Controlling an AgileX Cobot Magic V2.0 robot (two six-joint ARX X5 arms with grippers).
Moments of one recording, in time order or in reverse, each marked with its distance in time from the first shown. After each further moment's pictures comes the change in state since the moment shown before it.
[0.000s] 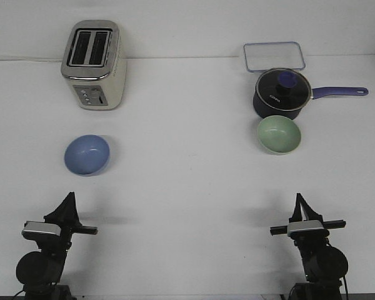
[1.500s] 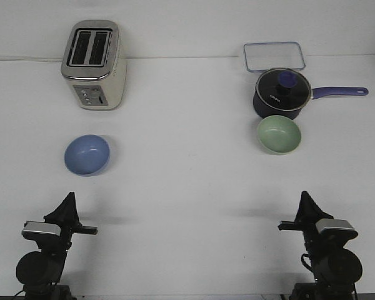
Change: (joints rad) left arm 0.000 0.000 0.000 0.000 0.000 0.000; right arm 0.000 0.065 0.249 -0.177 -0.013 0.575
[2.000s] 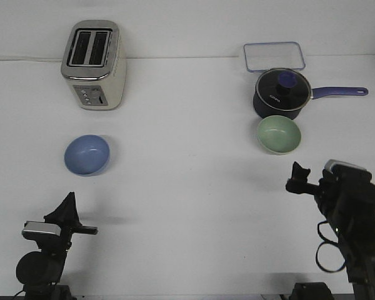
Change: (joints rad) left arm 0.000 0.000 0.000 0.000 0.000 0.000; right arm -0.001 0.728 0.692 -0.436 -0.011 -0.002
